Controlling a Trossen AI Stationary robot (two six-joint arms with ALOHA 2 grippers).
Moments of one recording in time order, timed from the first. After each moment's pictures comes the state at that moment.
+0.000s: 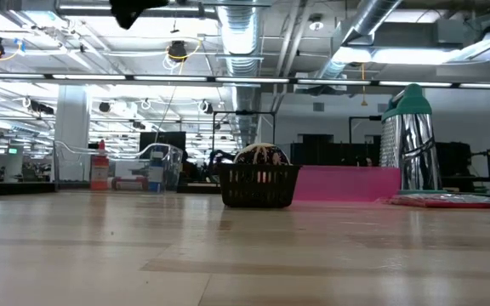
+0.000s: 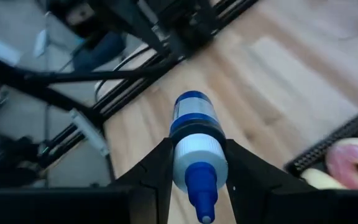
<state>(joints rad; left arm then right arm) -0.10 0.87 0.84 -0.32 -0.05 -0.22 0.21 1.71 1.74 -0.65 0.14 0.76</state>
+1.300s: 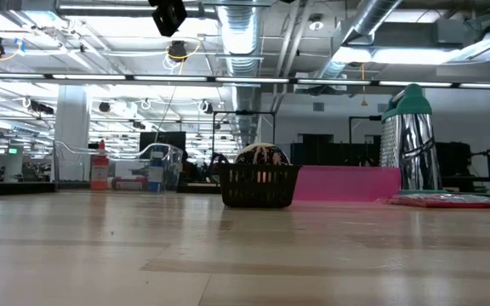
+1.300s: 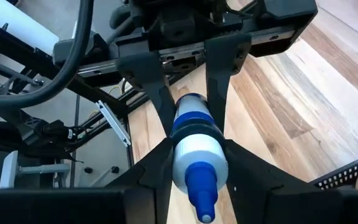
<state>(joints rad) -0.08 1.13 0.84 0.04 0.18 -0.35 0.13 1.71 1.74 -0.58 -0.02 0.67</state>
